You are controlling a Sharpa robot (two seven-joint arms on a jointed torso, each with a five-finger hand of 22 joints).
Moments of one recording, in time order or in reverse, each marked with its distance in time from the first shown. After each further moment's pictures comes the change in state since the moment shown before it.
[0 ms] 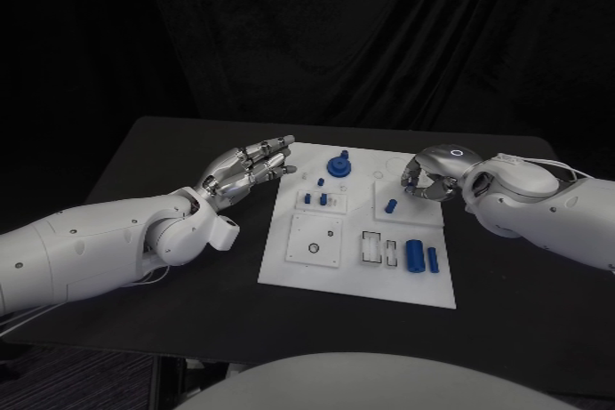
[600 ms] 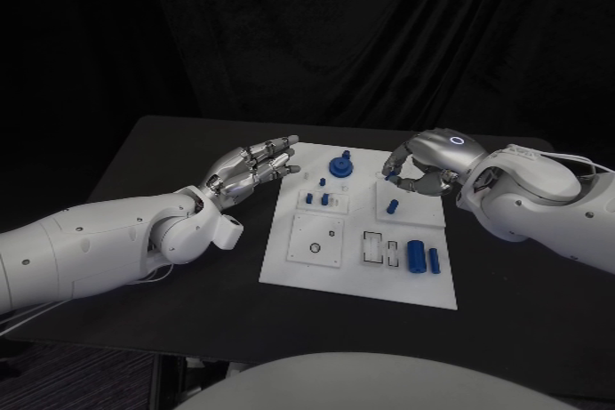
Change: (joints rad) left arm 0.000 0.007 0.000 -0.002 0.000 0.000 0.000; left_hand 0.013 0.005 0.000 -0.005 0.004 0.000 0.000 0.000 0.000 0.000 0.000 0.000 0.000 0.000 0.000 0.000 0.000 0.000 0.000 0.000 0.000 -0.018; right arm 0.076 -0.080 0.001 0.272 0.001 -0.068 0.000; right_hand 0.000 0.000 0.000 0.000 0.000 0.000 0.000 0.000 0.007 0.003 0.004 -0.011 -0.005 0.000 0.000 0.000 0.000 0.000 0.000 0.000 0.000 0.000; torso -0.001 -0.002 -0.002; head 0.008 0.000
